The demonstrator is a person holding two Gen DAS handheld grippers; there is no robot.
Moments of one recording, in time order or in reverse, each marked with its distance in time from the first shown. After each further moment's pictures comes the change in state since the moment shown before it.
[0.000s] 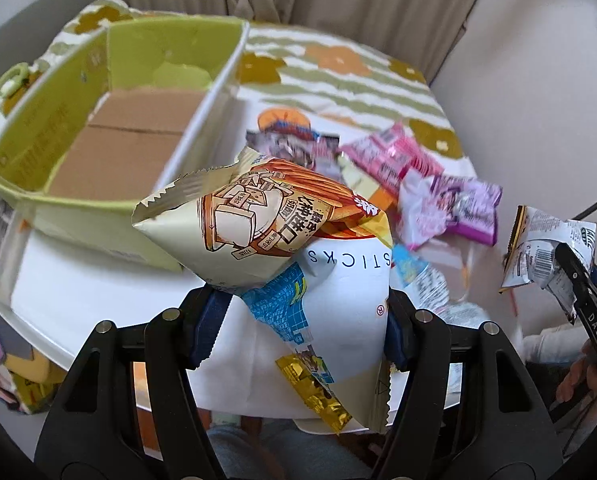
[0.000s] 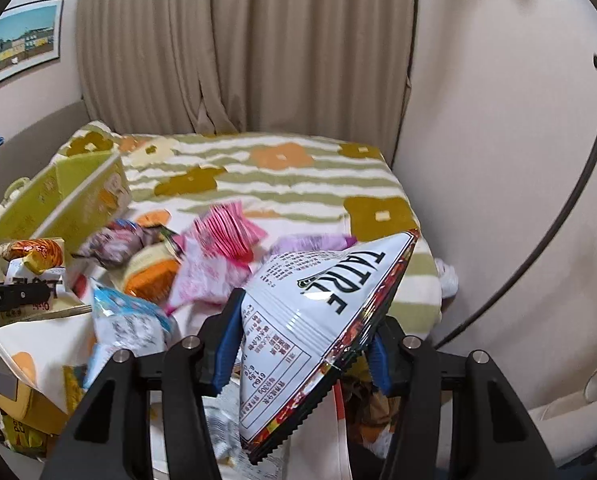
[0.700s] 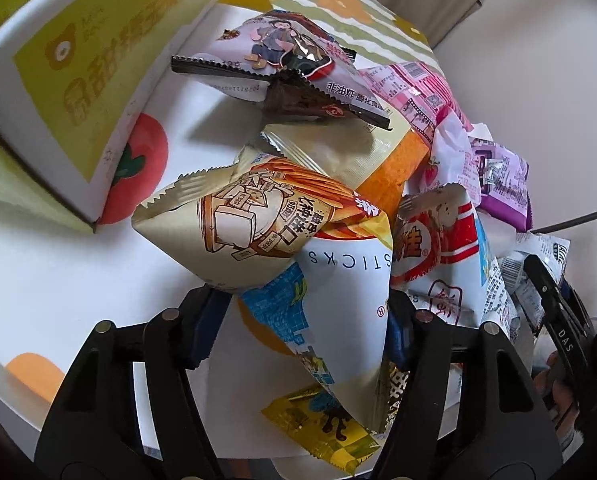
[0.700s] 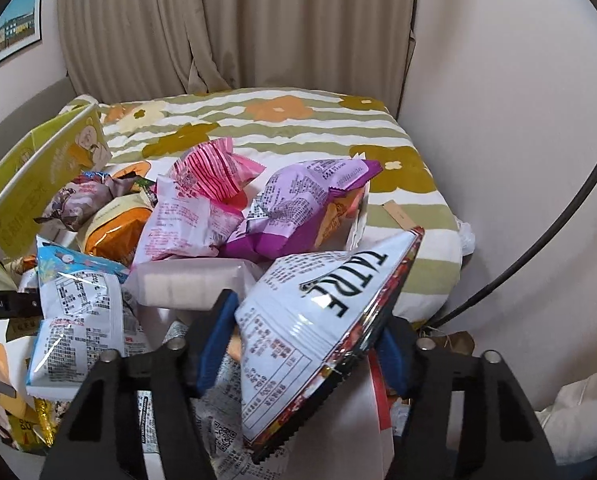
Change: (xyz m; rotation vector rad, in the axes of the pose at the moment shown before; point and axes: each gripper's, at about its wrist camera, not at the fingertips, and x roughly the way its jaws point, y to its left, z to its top) left arm 0.112 0.008 -0.025 -0.088 0.208 -0.106; right arm 0.079 0.004 -0.042 0.040 0.159 0.001
